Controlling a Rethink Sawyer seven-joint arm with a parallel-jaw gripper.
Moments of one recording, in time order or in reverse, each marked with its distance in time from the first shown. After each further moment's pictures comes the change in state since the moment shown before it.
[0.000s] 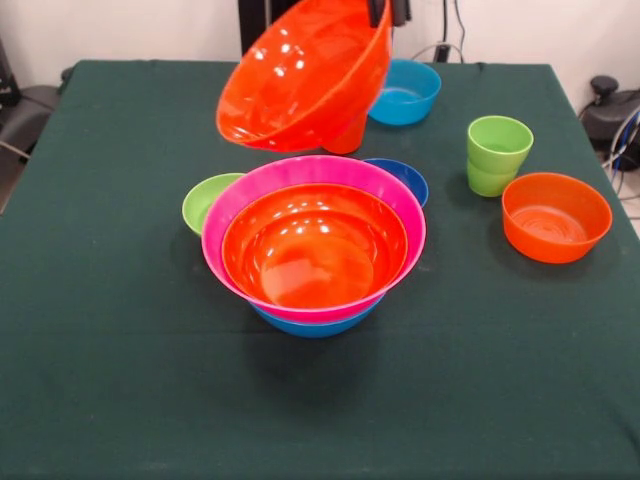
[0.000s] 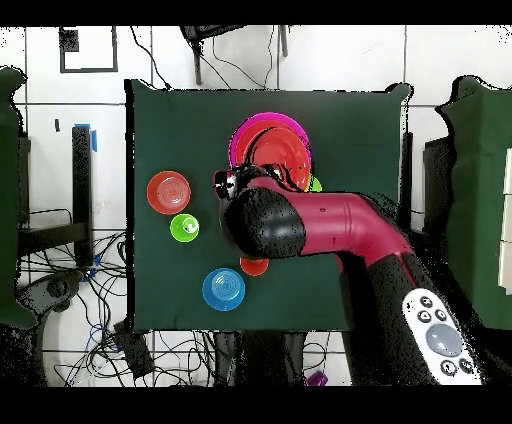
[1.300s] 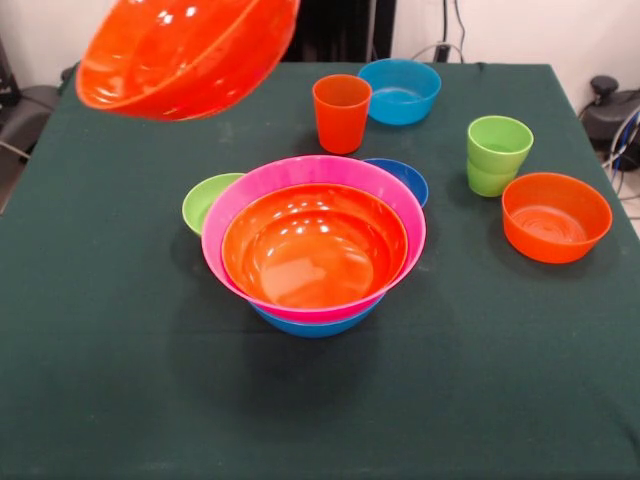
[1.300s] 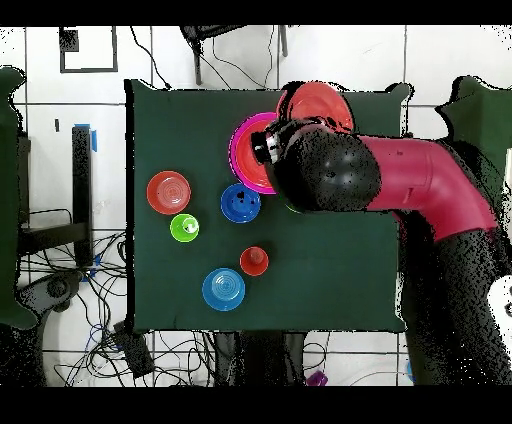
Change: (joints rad) arm -0.122 -0.002 0.114 -0.239 0.006 0.314 -0.212
